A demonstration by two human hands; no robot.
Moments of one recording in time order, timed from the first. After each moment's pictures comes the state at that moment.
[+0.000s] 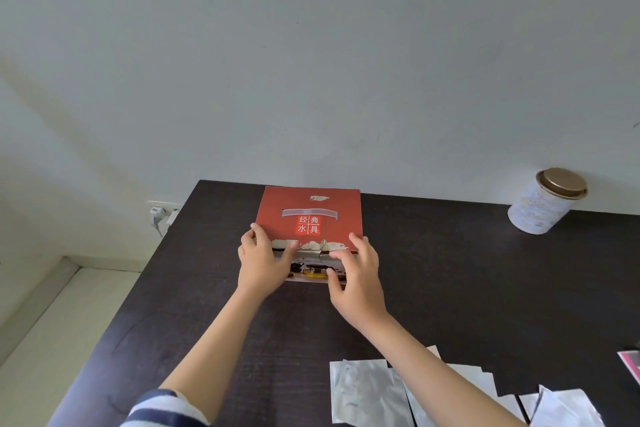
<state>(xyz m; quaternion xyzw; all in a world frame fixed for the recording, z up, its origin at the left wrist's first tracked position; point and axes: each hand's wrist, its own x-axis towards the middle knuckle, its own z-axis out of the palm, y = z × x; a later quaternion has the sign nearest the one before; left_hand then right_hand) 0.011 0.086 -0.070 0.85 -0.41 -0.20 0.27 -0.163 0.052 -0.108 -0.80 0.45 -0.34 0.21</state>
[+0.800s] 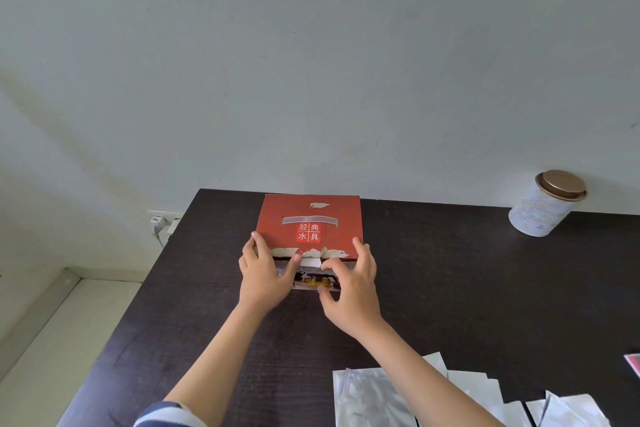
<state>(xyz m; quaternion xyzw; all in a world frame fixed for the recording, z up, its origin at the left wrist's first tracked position) 0.008 0.092 -0.075 0.84 -0.43 -0.19 0.27 -0.154 0.058 -0.104 -0.80 0.47 -0.30 0.23</state>
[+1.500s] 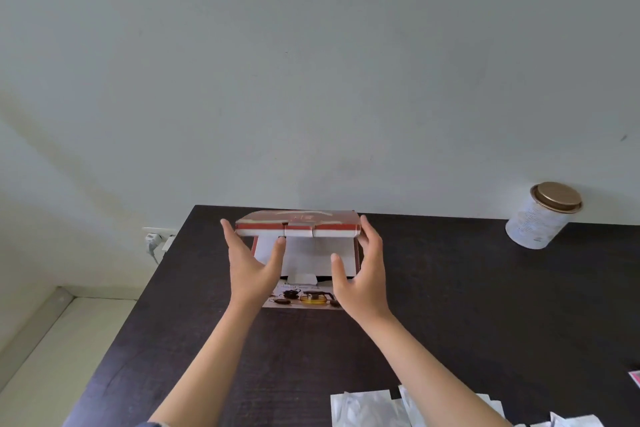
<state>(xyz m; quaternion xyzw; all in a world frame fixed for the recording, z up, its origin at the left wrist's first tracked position) 0.010 0.073 -0.038 0.73 -0.38 -0.18 0.54 -0.154 0.023 -0.061 -0.67 0.41 -0.51 0.35</state>
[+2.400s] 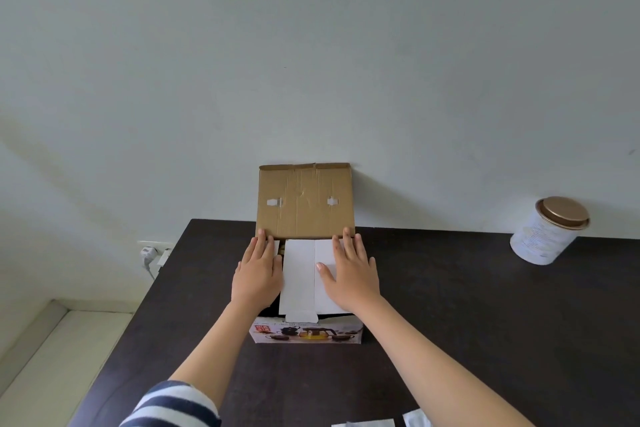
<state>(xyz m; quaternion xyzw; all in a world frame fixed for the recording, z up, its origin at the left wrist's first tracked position) 0.048 0.022 -0.076 0.82 -0.53 -0.13 0.17 -0.131 -0.038 -0.077 -0.83 0.52 -0.05 0.20</state>
